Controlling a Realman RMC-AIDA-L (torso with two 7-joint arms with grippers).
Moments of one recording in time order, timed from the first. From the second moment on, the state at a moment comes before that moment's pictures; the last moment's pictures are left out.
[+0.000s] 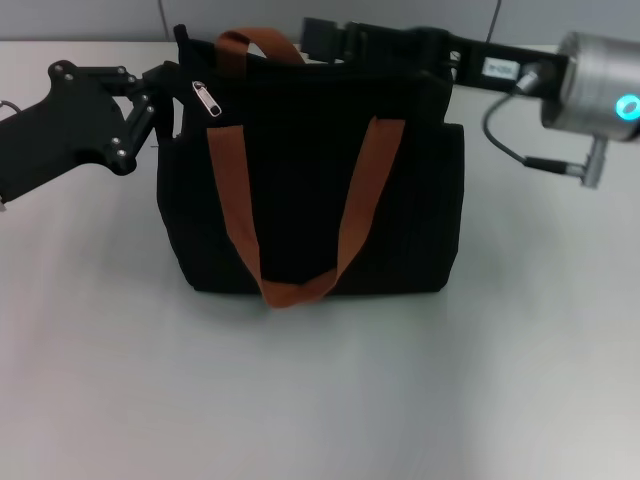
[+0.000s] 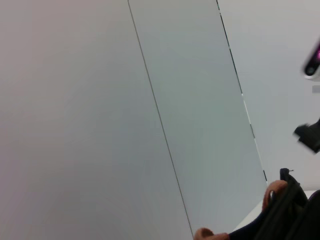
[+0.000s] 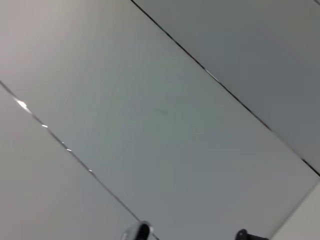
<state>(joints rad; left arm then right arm) -0.45 -2.06 0.56 0.58 1.68 1.55 -0.77 0.81 2.07 -0.85 -0.45 -1.58 -1.60 1.92</state>
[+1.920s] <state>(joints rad) -0.49 -2.04 0.58 0.60 1.69 1.52 -0.86 1.11 2.08 -1.08 -0.50 -1.86 -1.26 2.34</state>
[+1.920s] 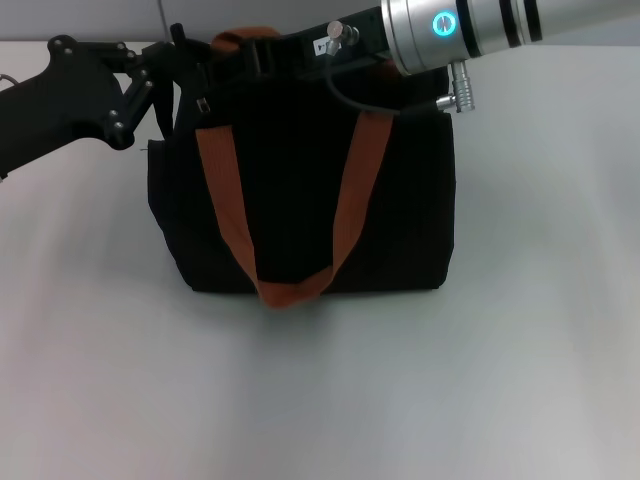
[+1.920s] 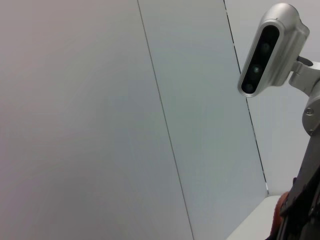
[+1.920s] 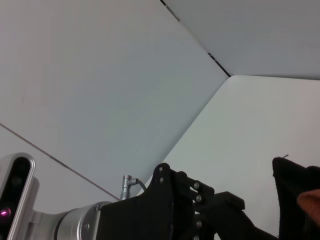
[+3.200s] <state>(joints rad) -0.50 -2.05 0.59 0.60 1.69 1.50 -0.88 1.12 2.09 -1.14 -0.50 -1.84 -1.22 2.41</state>
